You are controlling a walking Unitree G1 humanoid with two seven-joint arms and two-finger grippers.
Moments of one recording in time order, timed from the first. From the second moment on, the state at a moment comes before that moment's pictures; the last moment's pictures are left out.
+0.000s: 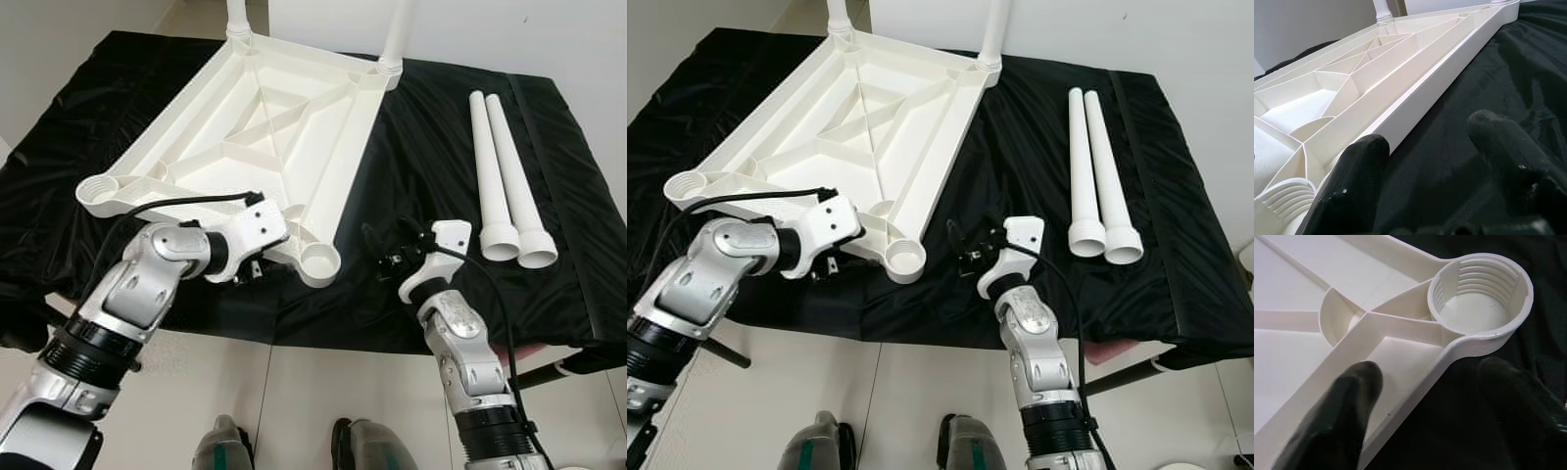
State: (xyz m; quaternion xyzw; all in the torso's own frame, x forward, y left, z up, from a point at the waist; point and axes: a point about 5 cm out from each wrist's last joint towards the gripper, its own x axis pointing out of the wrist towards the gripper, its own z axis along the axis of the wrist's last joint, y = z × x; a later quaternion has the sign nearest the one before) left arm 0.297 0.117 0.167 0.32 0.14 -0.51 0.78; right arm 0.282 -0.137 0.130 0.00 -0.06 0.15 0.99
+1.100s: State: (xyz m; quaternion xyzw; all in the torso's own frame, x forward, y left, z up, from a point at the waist) left arm 0.325 0.118 0.146 0.32 0.20 -0.49 0.78; right arm 0.281 -0.139 0.130 0.00 -0.06 0.14 0.99
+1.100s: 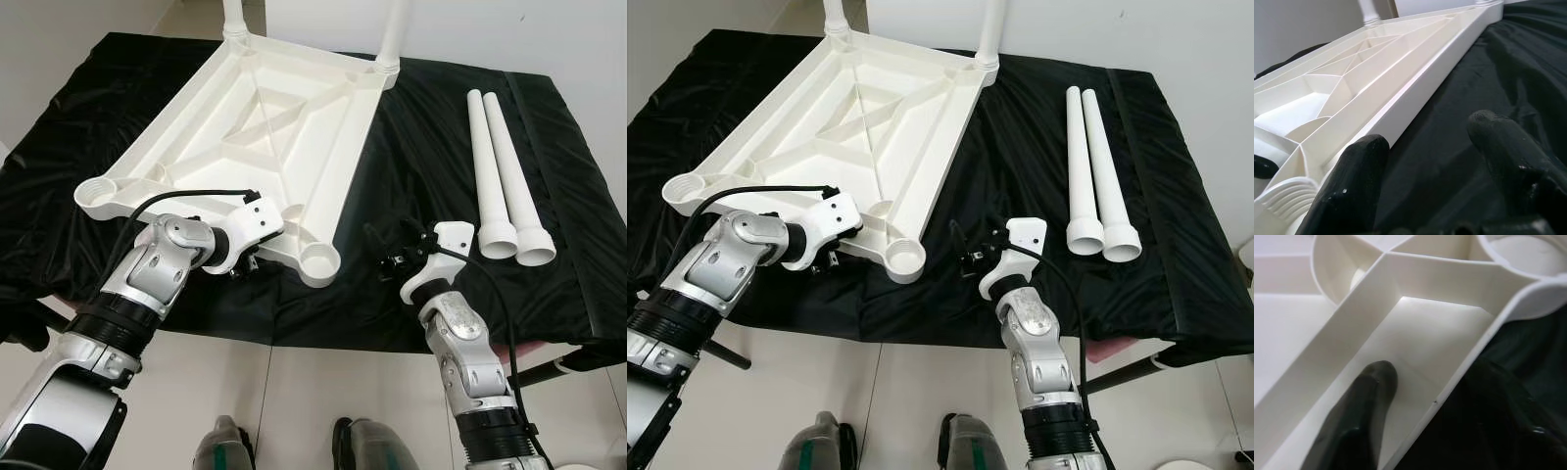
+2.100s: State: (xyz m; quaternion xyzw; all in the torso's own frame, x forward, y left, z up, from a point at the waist) left arm 0.309 0.081 0.150 0.28 0.15 -0.53 0.78; right arm 0.284 -0.138 0.133 0.00 -0.06 0.14 0.99
